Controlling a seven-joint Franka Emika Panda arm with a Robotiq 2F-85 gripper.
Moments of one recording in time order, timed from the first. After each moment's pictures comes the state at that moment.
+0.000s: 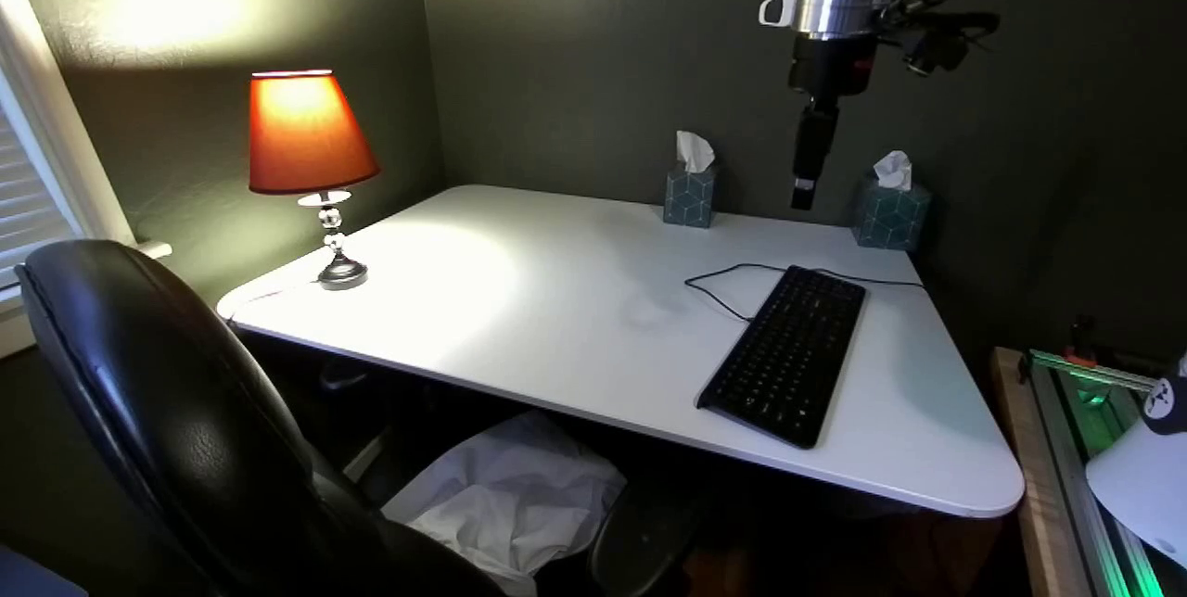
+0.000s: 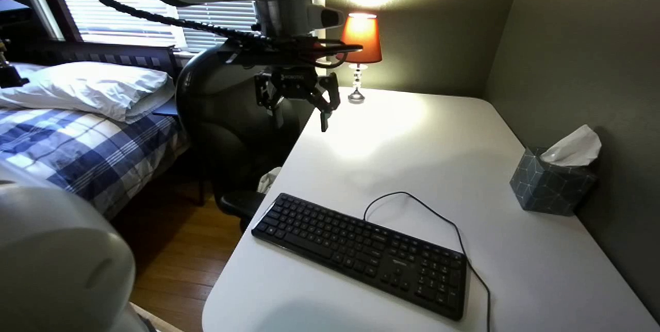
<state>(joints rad) -0.04 -0.50 -0.02 -2.67 -0.13 2.21 -0.10</state>
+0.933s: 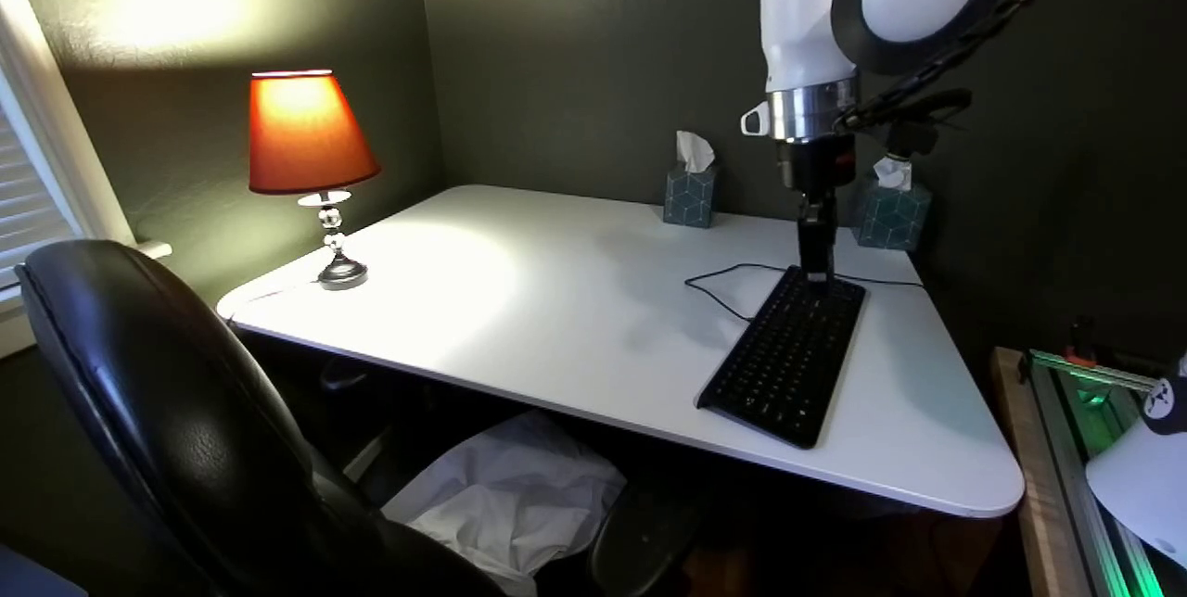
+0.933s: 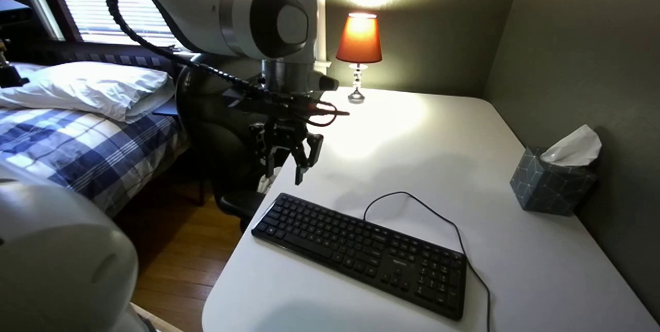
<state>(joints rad) -0.01 -0.26 -0.02 -2.68 -0.03 2.21 -0.12</state>
